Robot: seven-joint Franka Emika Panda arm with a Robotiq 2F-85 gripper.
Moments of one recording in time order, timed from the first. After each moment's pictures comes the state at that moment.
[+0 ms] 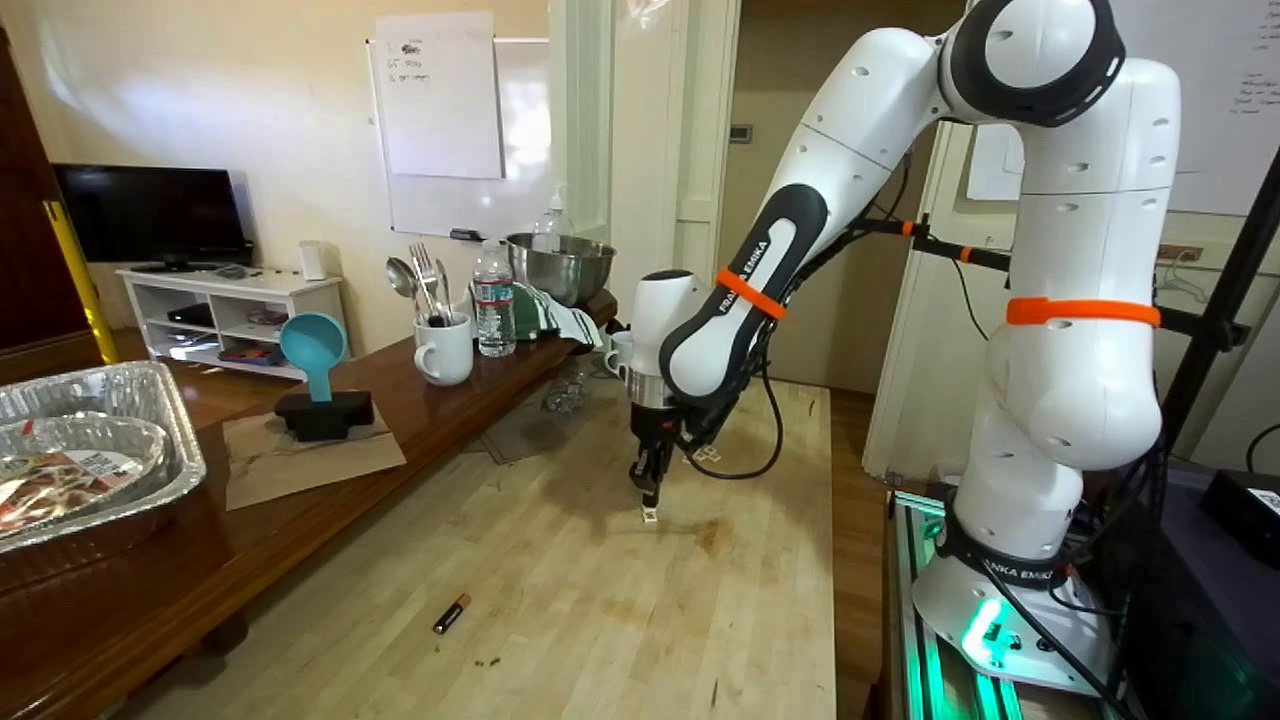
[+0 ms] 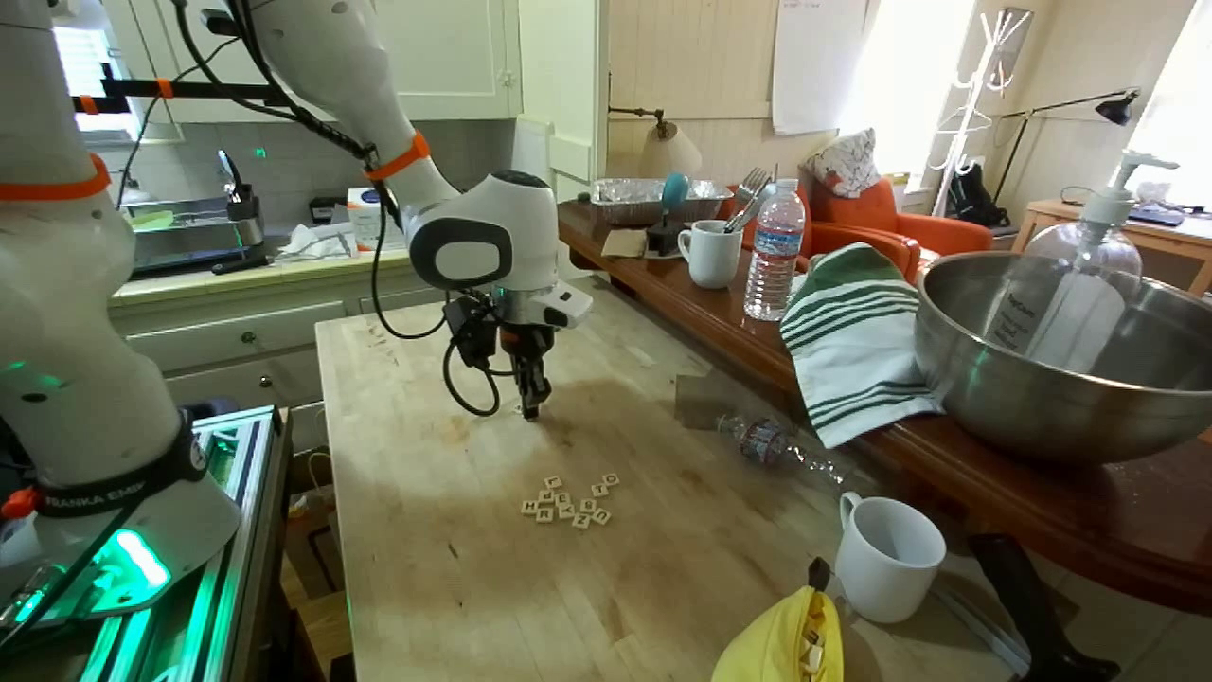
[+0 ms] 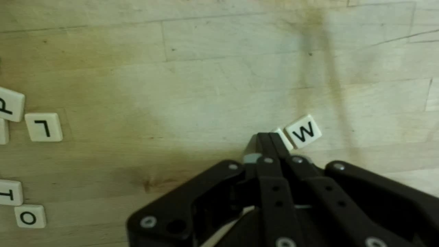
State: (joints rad) arm 0.01 0.13 0.03 -2.59 0.06 2.73 -0.04
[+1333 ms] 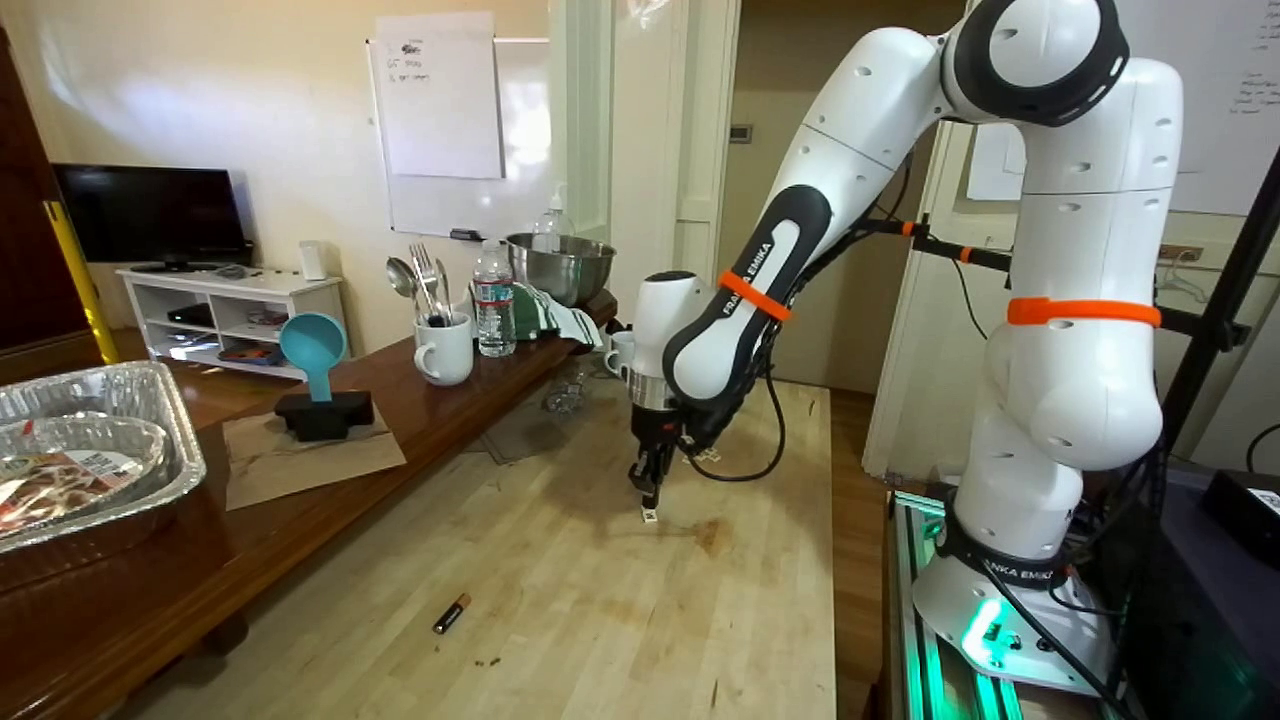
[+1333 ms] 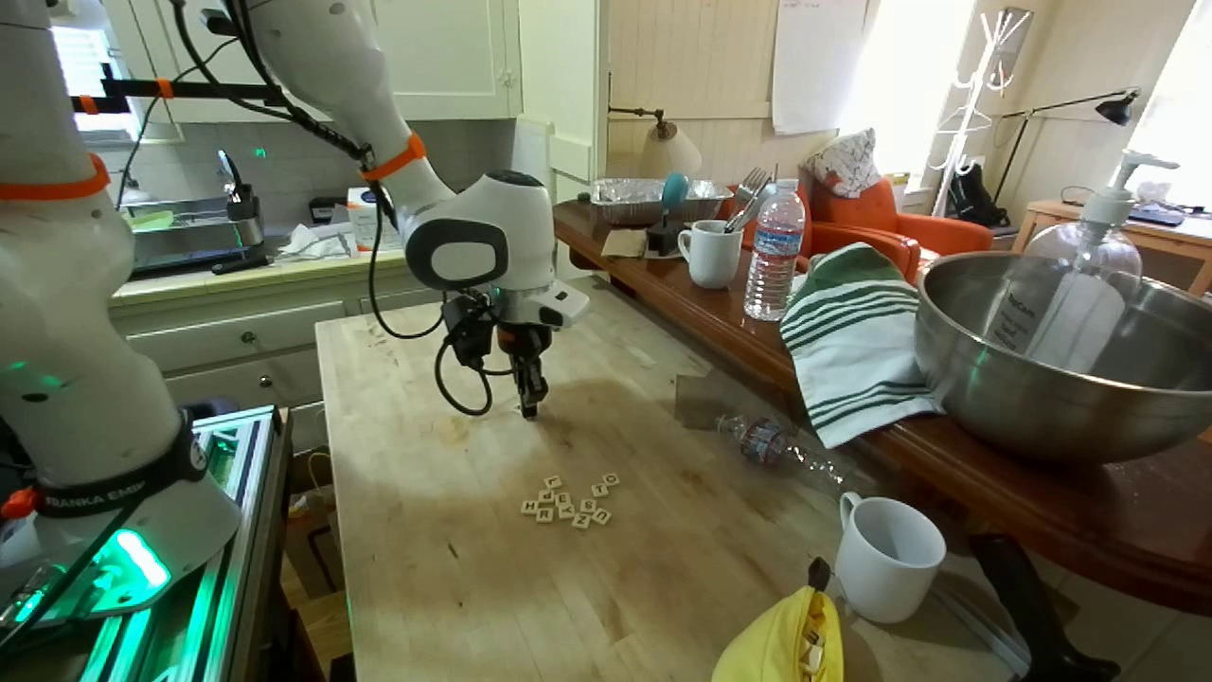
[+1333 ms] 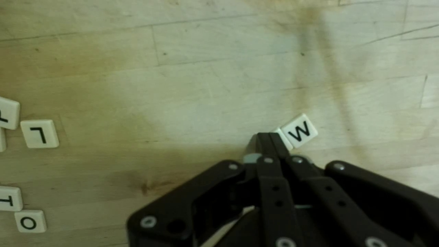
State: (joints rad) arm 0.01 0.12 0.03 -2.60 0.05 2.75 0.00
